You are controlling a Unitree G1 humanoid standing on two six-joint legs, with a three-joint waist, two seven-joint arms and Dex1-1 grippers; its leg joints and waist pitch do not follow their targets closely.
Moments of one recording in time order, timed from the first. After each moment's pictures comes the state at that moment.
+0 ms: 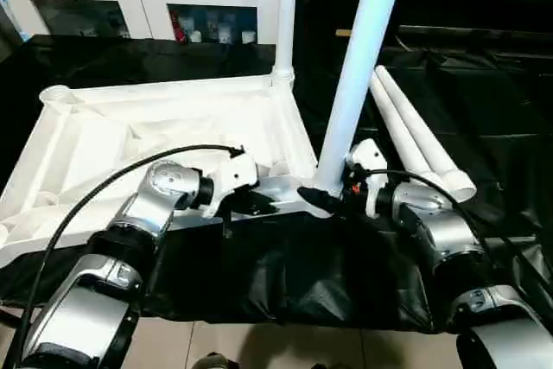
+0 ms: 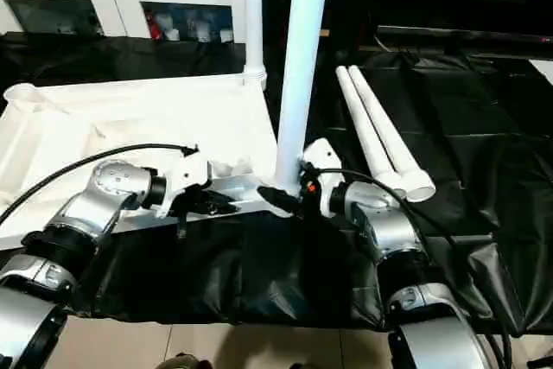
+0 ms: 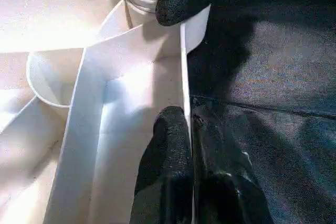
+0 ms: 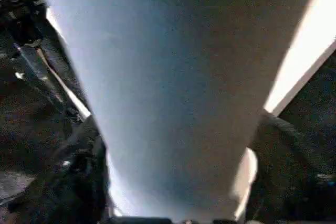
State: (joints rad) left arm -0.70 0.34 -0.27 0.79 0.07 -0.09 -1.21; right arm -0.58 -0.26 0.11 0.72 0.12 0.03 0.93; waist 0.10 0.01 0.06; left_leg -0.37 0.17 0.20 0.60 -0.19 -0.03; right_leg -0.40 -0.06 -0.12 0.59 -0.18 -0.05
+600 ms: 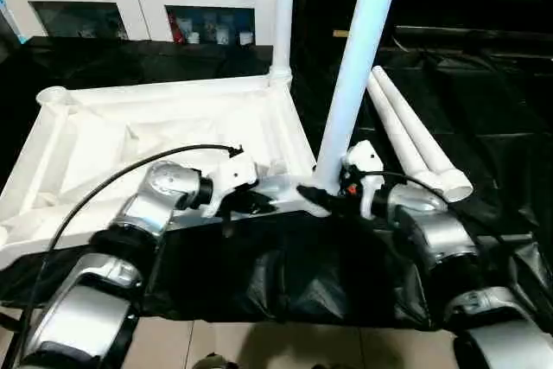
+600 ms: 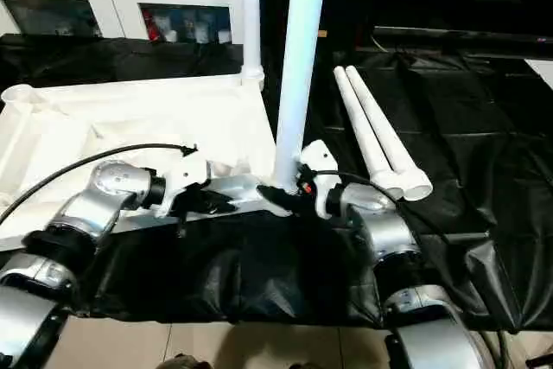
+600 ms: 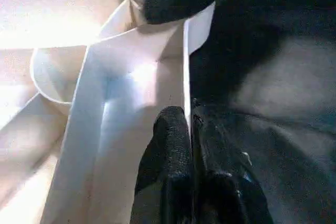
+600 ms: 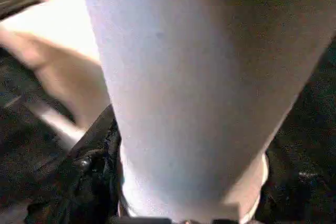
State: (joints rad) left arm -0.74 0.28 -0.26 0.86 0.10 -0.04 -1.07; right arm -0.59 -0.17 0.06 0.77 0.10 0.03 0.65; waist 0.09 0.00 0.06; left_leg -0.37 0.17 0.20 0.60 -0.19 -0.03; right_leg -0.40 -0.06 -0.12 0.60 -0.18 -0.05
